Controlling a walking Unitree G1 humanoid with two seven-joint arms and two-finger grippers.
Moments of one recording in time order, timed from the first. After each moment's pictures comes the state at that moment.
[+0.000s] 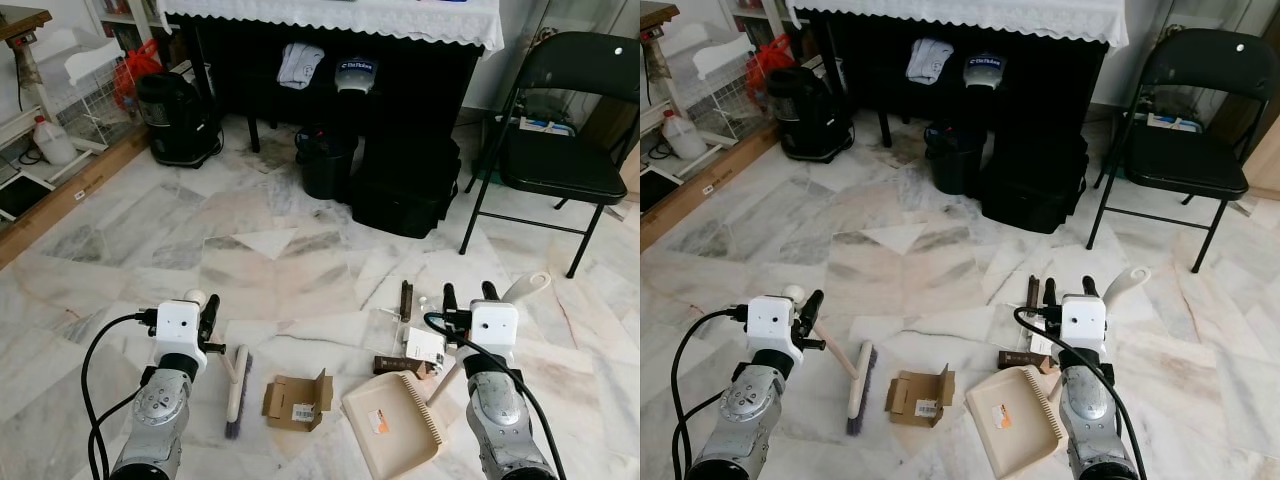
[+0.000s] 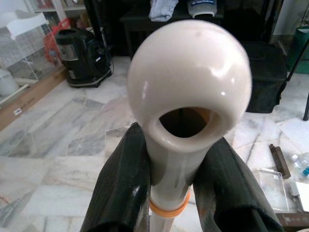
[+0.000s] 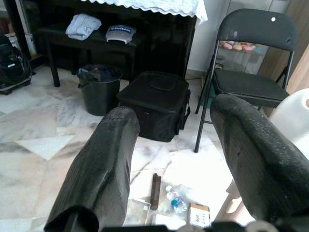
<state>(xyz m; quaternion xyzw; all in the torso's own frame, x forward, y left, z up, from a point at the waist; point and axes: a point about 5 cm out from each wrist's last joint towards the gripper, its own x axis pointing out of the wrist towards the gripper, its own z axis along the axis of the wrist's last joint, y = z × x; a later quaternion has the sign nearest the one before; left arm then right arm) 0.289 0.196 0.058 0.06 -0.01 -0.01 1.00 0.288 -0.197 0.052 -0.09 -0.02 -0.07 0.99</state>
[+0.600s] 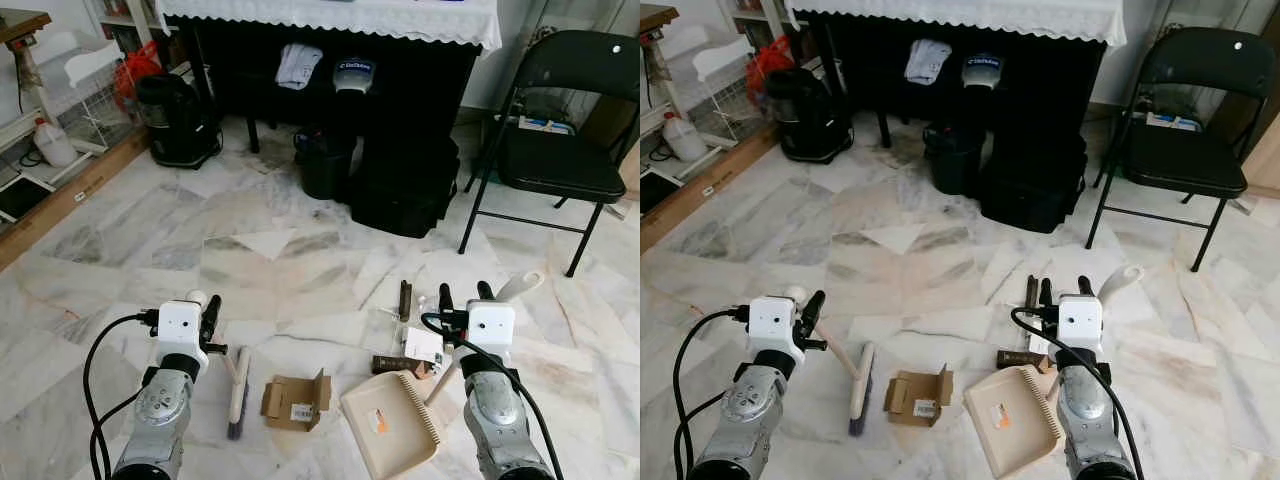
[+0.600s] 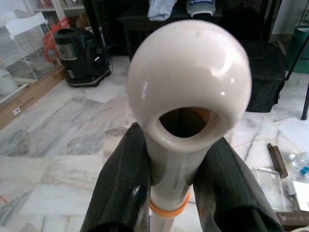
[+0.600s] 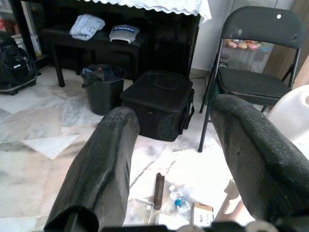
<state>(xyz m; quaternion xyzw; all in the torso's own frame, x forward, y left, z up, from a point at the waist) 0.289 0.194 0.057 0.05 -0.01 -0.01 1.00 0.288 -0.195 0.052 -0.09 -0.02 -0.06 0.99</state>
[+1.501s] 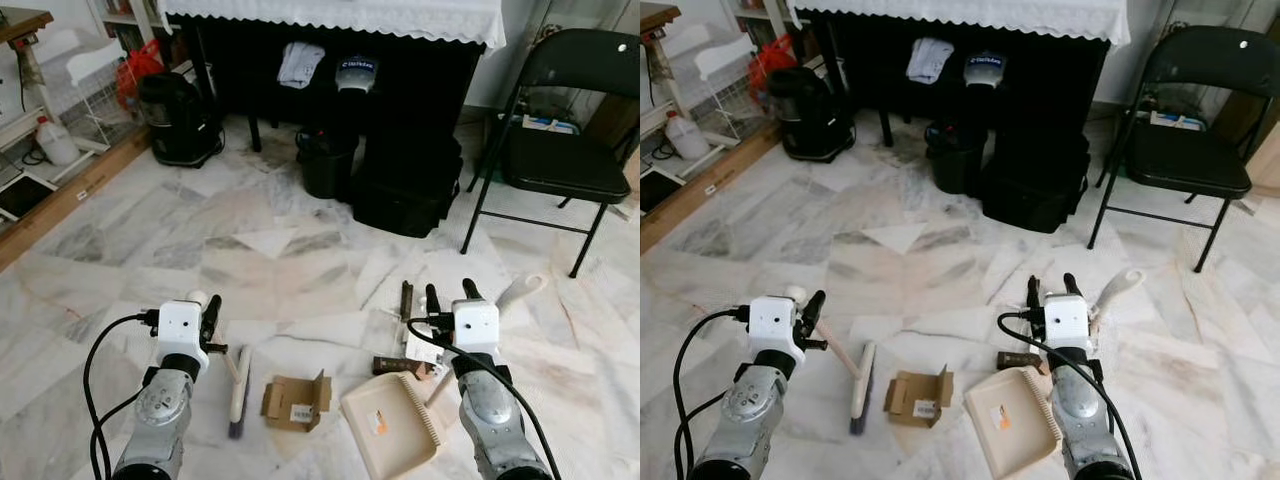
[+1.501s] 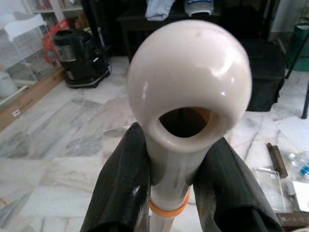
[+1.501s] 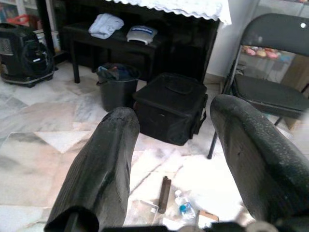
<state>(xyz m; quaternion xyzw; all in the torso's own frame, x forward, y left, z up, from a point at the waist) 0.288 0.196 0.057 0.05 -0.01 -0.01 1.00 0.290 -0.183 0.053 -0.11 -0.02 -0.01 0.99</state>
